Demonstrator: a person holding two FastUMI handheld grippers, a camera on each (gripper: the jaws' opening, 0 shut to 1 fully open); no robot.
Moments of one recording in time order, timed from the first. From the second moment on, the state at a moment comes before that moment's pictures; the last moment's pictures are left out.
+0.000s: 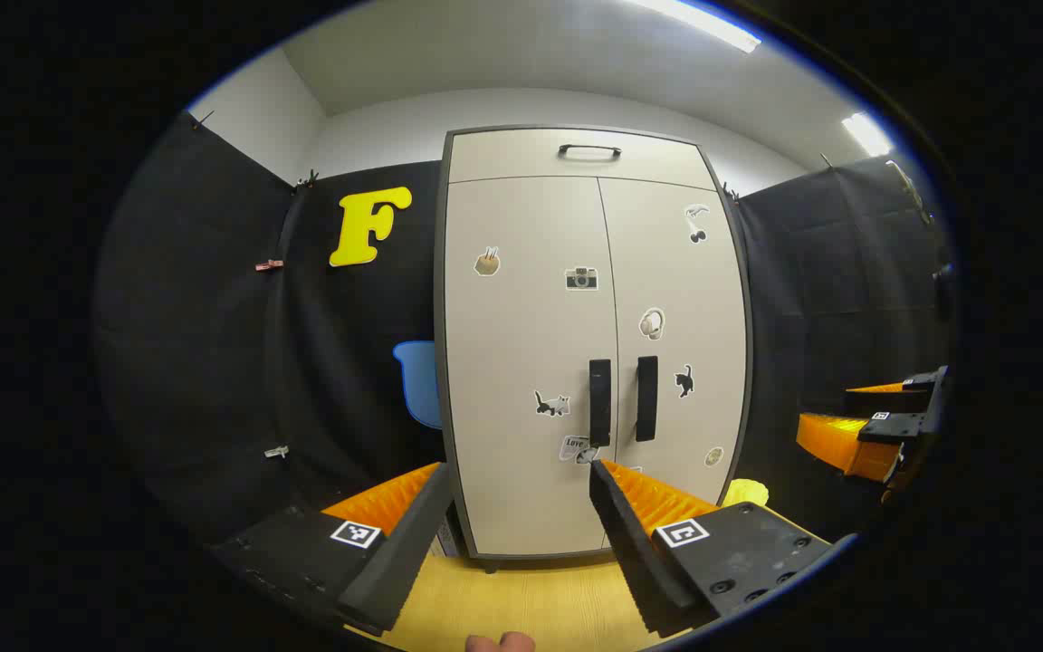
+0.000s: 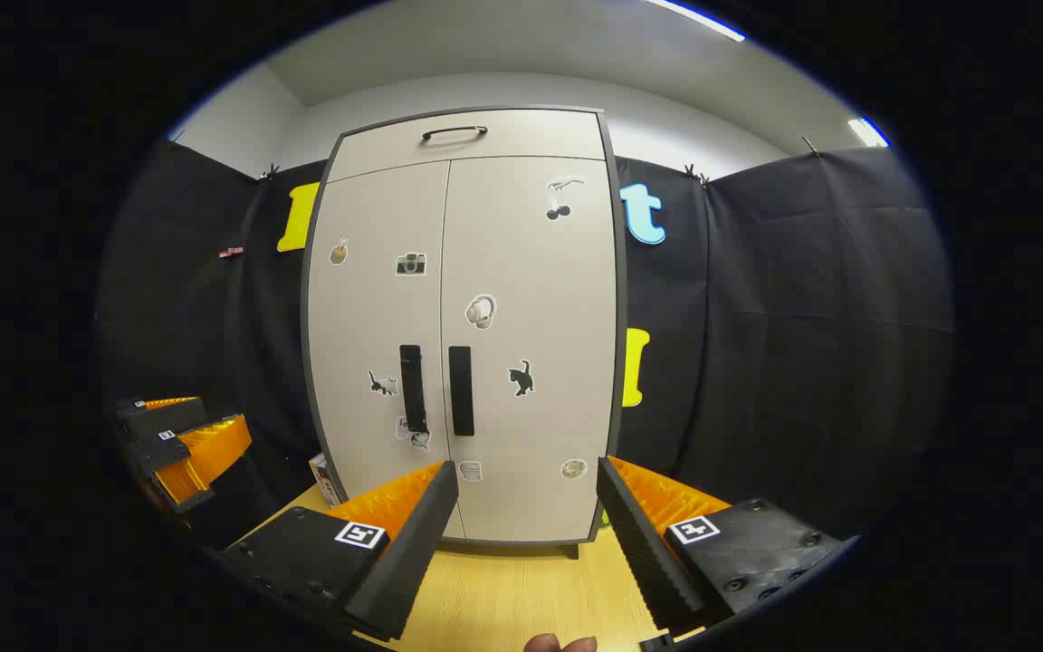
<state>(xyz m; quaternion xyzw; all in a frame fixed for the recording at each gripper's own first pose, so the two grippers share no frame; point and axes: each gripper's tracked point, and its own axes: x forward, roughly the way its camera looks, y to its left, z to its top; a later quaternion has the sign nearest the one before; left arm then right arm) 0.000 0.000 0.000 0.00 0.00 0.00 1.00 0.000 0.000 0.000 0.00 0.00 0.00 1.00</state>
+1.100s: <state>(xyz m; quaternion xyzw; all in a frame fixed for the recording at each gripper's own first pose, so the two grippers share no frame) 0.003 0.017 -0.004 0.00 0.01 0.02 1.00 0.004 0.015 0.007 -0.01 -0.01 0.00 1.00</state>
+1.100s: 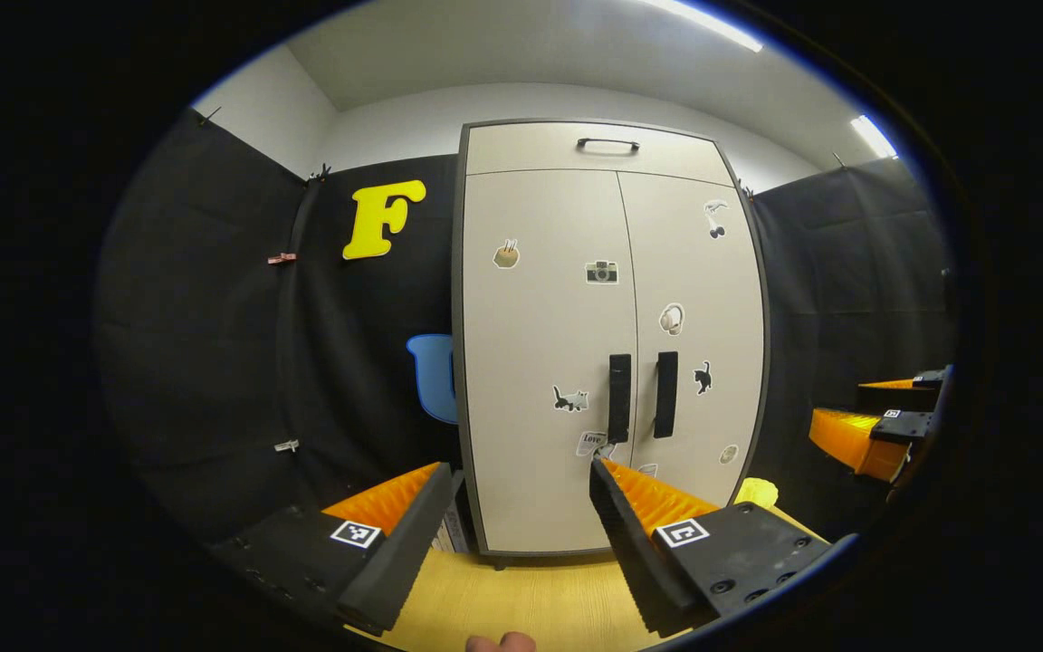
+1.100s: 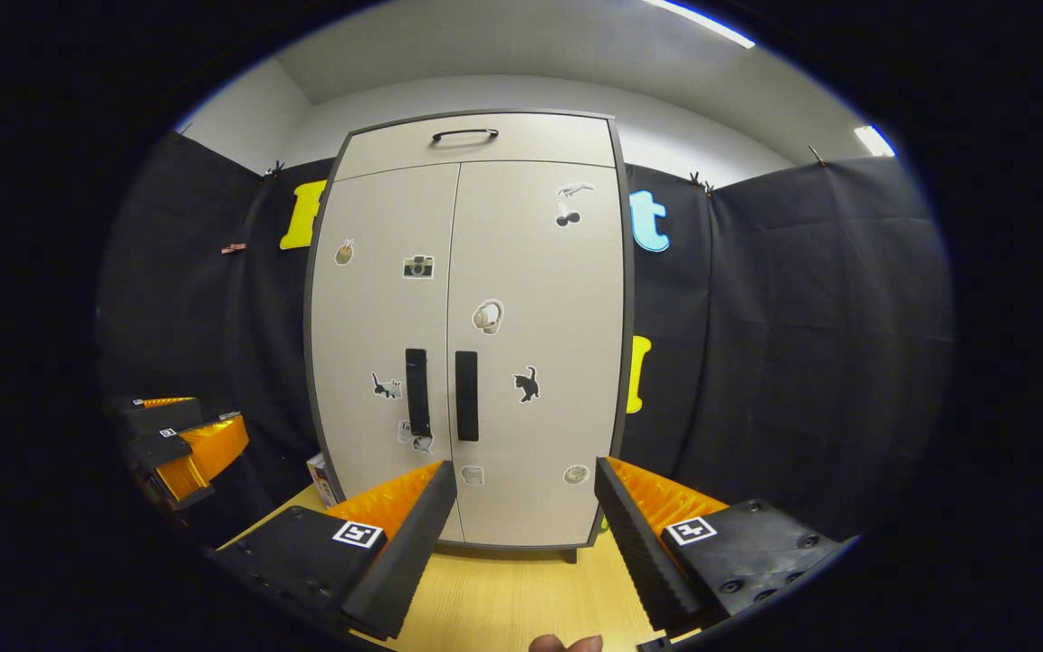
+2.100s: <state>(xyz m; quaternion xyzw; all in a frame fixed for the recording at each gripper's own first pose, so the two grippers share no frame) 0.012 0.057 -0.027 -0.01 0.02 0.03 1.00 0.151 0.087 0.026 0.00 -0.04 0.04 1.00</state>
